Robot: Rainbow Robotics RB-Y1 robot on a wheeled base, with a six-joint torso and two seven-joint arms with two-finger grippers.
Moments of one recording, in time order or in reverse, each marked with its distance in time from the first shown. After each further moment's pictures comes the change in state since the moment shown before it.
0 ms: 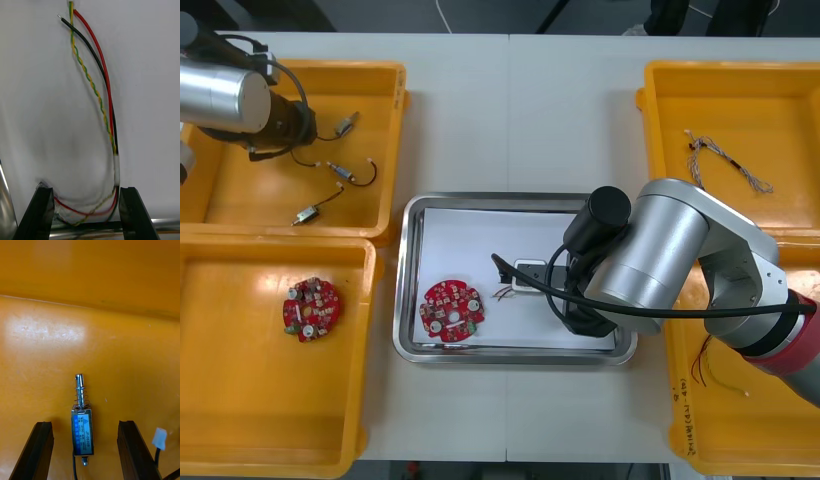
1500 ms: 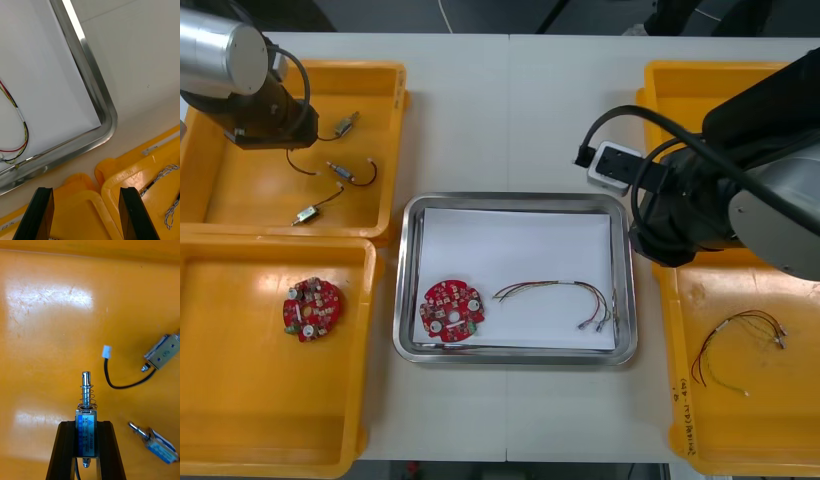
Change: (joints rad) right arm 0.074 0.035 -0.528 -0.343 -0.010 0.280 -0.002; left arm -0.017 0.017 0.040 -0.211 0.011 0.436 -0.001
